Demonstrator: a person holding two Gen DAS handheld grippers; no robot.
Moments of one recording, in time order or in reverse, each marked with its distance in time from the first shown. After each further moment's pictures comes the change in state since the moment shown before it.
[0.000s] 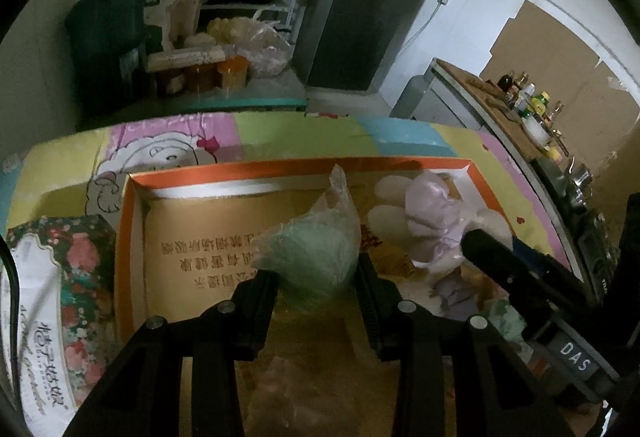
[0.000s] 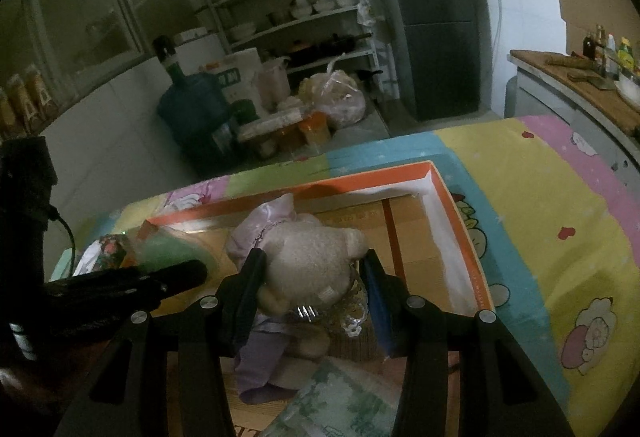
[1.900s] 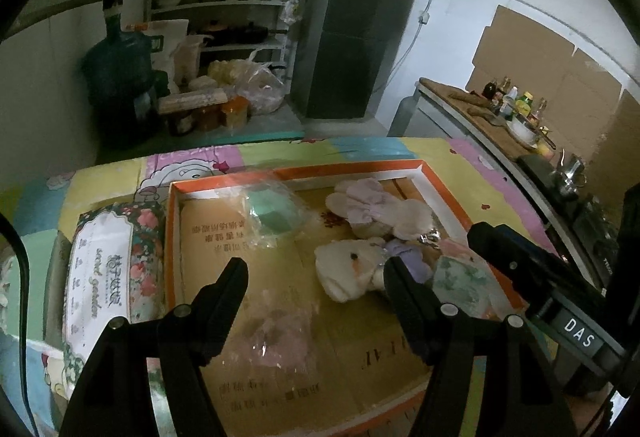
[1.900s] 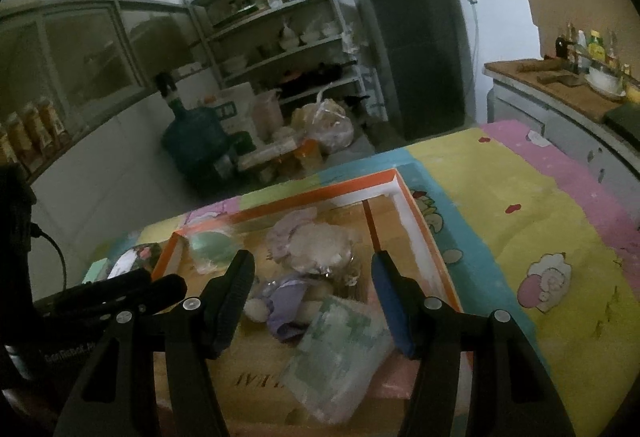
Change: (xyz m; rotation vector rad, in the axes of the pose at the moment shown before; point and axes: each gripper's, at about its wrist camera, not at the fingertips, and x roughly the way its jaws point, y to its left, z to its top) left arm -0.085 -0.029 -0.041 0.088 -0.140 0.038; right arm -0.078 0.013 -0.027 0.058 -0.125 -0.016
